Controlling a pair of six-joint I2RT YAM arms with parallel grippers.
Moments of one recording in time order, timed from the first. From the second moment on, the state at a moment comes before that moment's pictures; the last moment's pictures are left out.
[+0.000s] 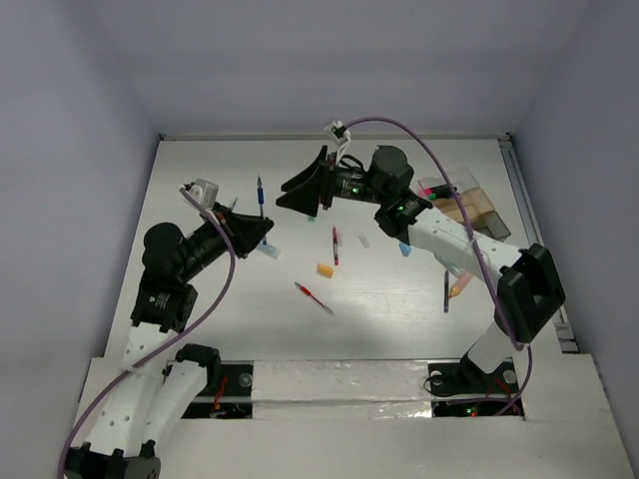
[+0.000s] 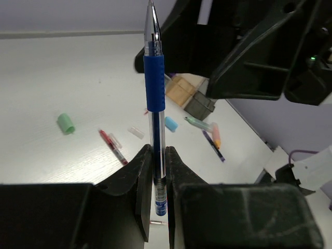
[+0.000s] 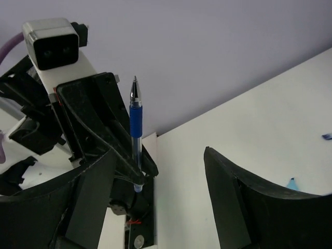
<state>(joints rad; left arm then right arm) -0.21 0.66 0.72 -0.06 0.55 -0.47 0.71 1.62 1.33 0.51 -0.68 0.65</state>
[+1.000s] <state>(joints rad) -0.25 0.86 0.70 -0.01 0.62 -0.48 0.74 1.72 1.27 0.61 -0.67 0.75</state>
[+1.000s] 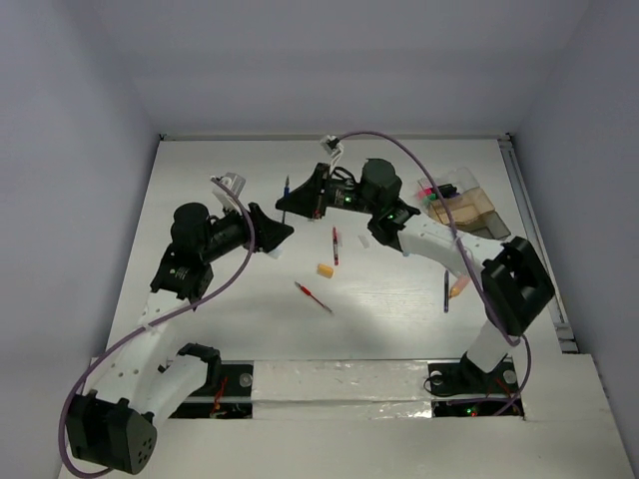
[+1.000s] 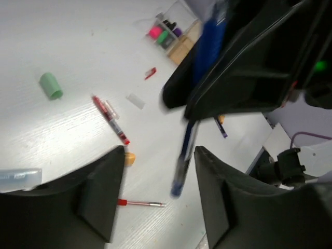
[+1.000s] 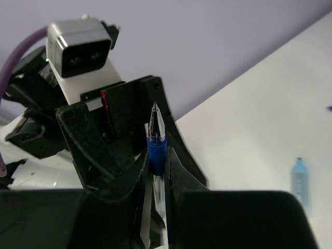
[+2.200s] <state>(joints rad) -0.11 1.85 1.25 -0.26 -0.22 -0.10 0.43 1.31 0.92 0.43 -0.43 0.63</state>
